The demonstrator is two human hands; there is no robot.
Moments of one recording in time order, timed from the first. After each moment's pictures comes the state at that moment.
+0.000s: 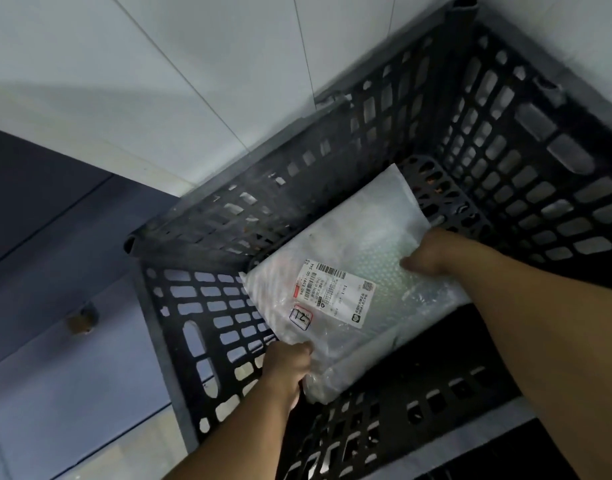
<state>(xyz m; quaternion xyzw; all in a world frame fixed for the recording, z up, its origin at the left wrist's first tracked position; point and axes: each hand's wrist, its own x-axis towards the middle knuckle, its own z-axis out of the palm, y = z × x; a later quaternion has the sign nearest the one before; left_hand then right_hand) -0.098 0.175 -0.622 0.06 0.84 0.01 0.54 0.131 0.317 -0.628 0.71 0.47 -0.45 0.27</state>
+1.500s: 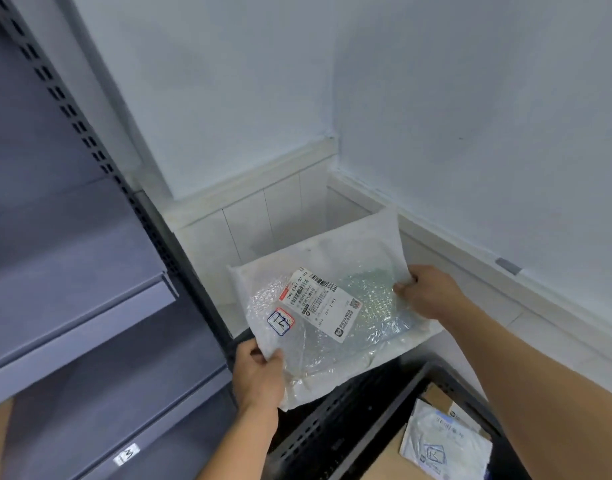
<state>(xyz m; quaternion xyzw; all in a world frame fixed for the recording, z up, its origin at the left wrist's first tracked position) -0.064 0.112 -0.155 0.31 0.74 0.40 0.44 0.201 0.166 -0.093 0.80 0.52 -0.26 -0.13</state>
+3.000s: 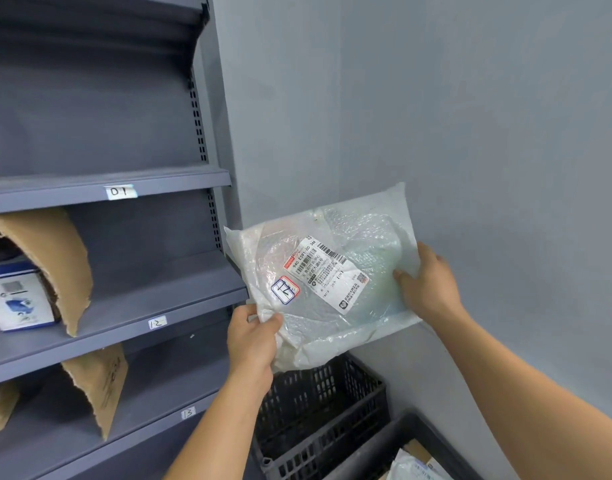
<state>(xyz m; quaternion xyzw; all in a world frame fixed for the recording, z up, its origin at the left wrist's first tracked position) -0.072 -0.115 0.076 0.33 0.54 0.63 0.45 0.180 -0.083 0.124 0.69 0.55 -0.12 -0.45</state>
